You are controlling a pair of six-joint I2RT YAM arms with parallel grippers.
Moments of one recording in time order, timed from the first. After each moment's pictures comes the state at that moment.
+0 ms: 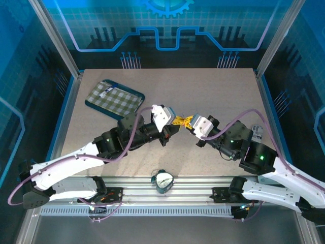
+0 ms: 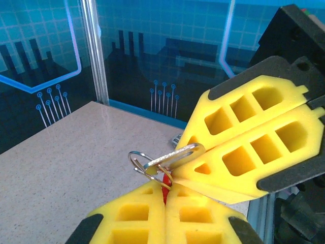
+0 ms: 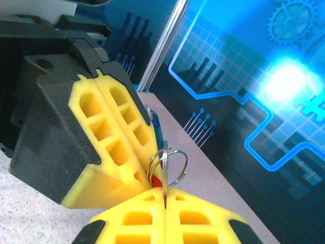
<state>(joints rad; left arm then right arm) -1.02 1.10 1.05 -0.06 0.02 -0.04 1.02 0.76 0.98 -0.36 0.22 -0.44</state>
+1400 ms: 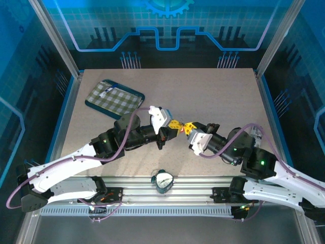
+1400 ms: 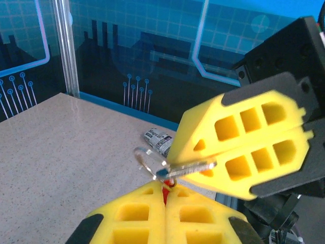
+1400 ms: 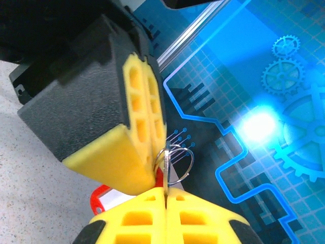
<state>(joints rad) -0.98 1.06 1.01 -0.07 0.15 -0.12 1.11 0.69 0.88 -0.29 0.27 -0.76</state>
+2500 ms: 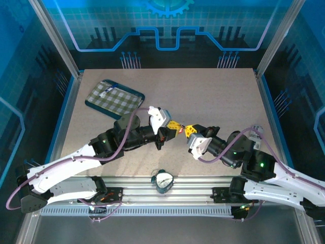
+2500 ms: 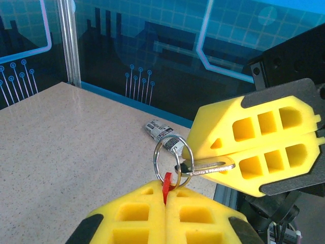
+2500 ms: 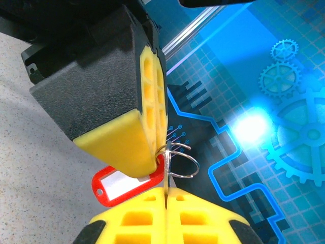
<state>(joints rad) -0.97 1.05 1.00 -0.10 0.16 -0.14 1.14 0.67 0.84 -0.28 0.32 -0.82</state>
